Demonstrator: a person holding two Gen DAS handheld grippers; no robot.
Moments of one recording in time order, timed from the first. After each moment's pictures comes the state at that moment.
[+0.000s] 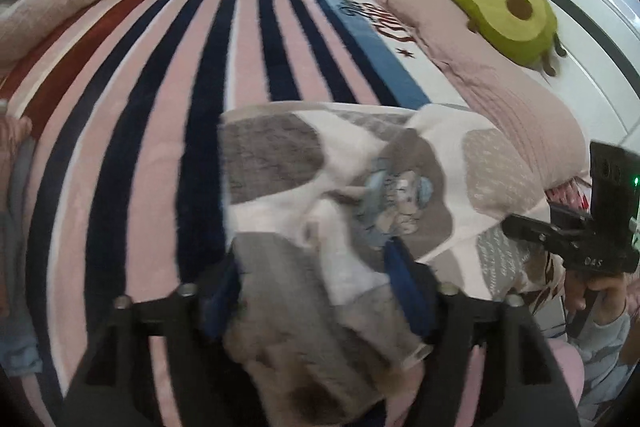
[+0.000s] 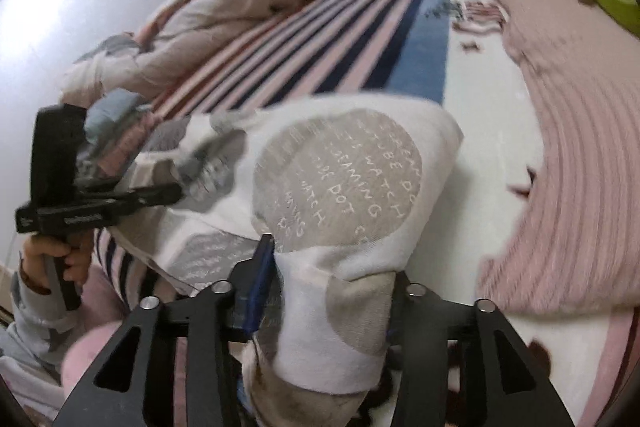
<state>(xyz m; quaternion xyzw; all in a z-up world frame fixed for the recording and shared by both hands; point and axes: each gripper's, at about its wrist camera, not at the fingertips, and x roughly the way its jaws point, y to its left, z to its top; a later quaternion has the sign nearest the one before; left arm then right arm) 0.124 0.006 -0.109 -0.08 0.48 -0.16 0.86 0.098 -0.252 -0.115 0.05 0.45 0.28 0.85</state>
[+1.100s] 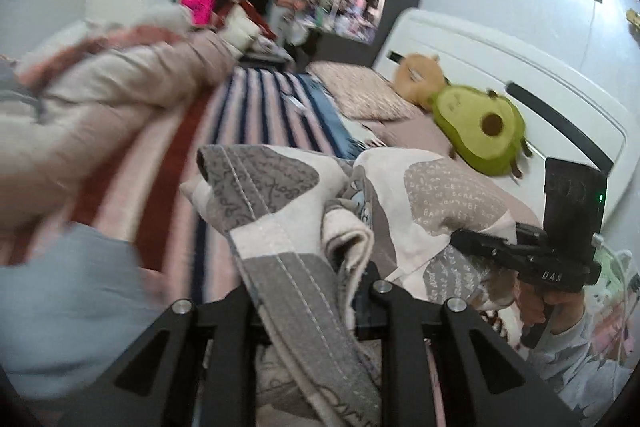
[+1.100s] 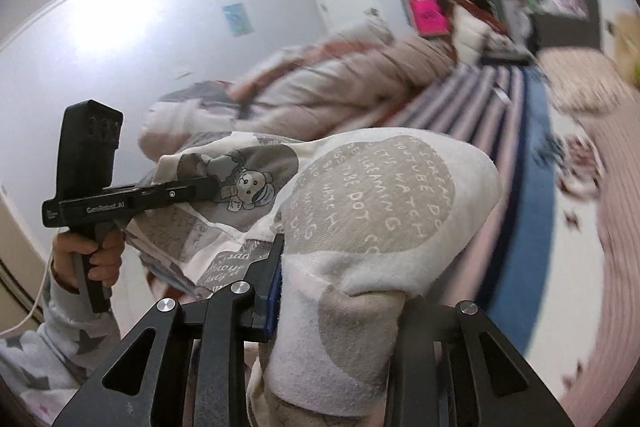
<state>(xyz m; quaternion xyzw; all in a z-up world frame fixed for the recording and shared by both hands) 0.097 0.133 0.082 -0.08 0.31 -0.14 0.94 0.119 -0.120 0.039 0.03 0.29 0.43 0.86</state>
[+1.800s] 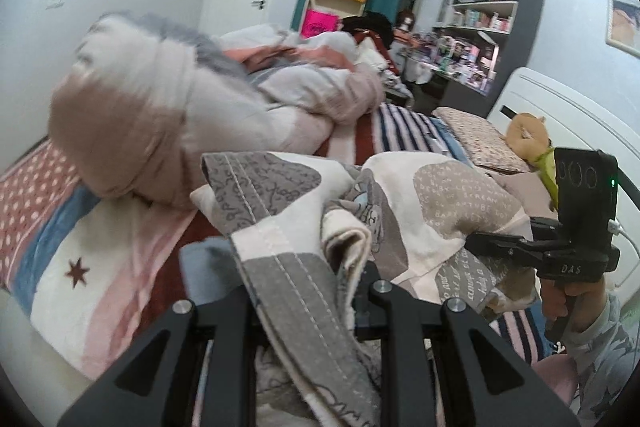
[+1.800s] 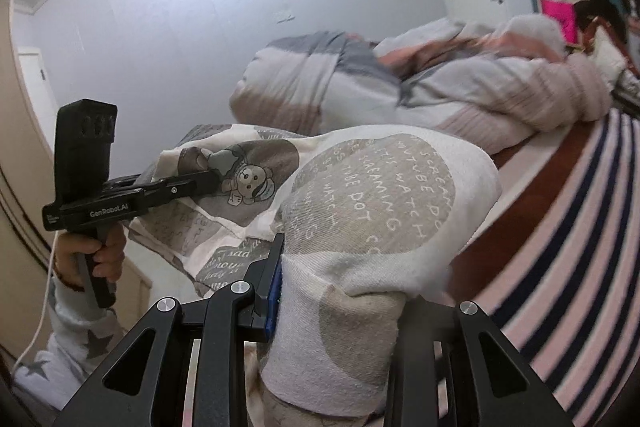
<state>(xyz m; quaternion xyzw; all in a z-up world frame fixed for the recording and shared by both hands) 0.016 0.403 0.062 -0.14 0.30 0.03 0.94 0.132 0.183 0.057 -0.05 0.32 0.57 0.75</state>
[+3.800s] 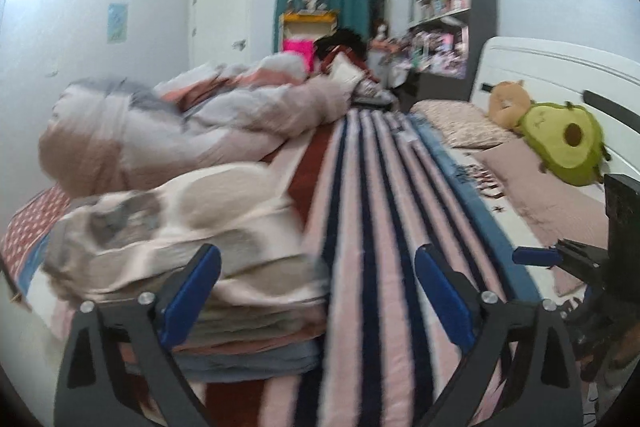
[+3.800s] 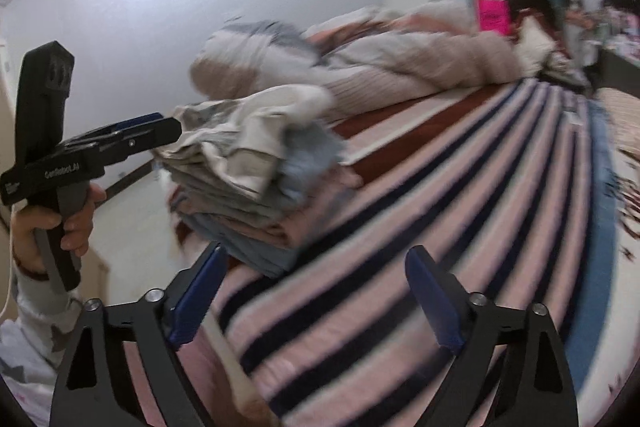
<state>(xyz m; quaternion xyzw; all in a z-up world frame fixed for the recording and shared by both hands) -0.022 0.140 0.052 -0.02 0.23 0.05 0.97 0.044 -0.051 0.015 -0.06 0.30 0.44 0.85</state>
